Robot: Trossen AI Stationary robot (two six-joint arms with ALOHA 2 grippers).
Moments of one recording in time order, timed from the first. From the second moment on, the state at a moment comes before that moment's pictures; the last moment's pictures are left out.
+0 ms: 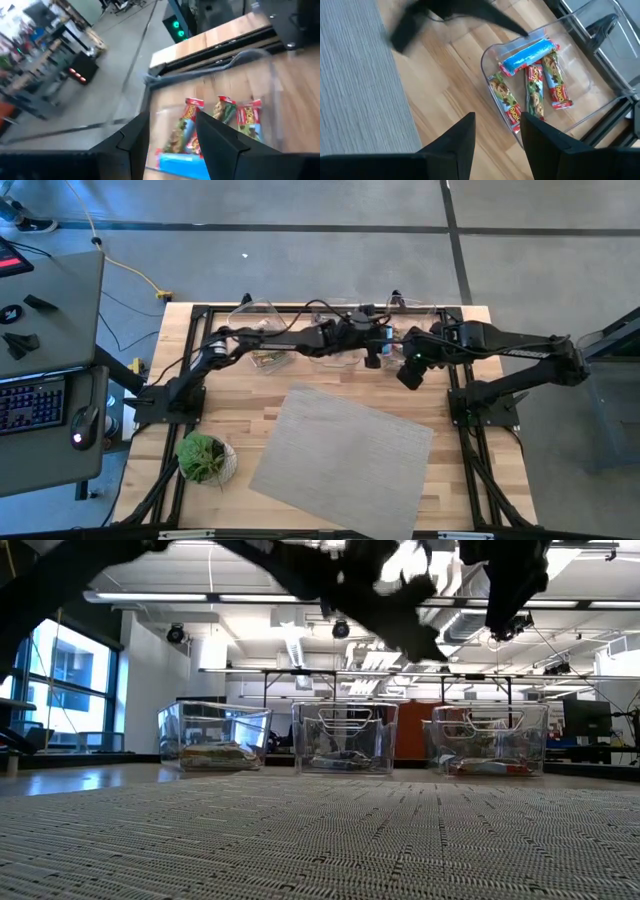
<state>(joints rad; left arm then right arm) 0.22 2.24 1.85 0.10 -0.17 0.53 -0.11 1.17 1.23 -1.27 0.32 0.51</state>
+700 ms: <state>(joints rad) 0.14 1.37 1.75 -1.30 -0.28 -0.04 0.05 0.90 1.15 -1.01 0.47 0.21</state>
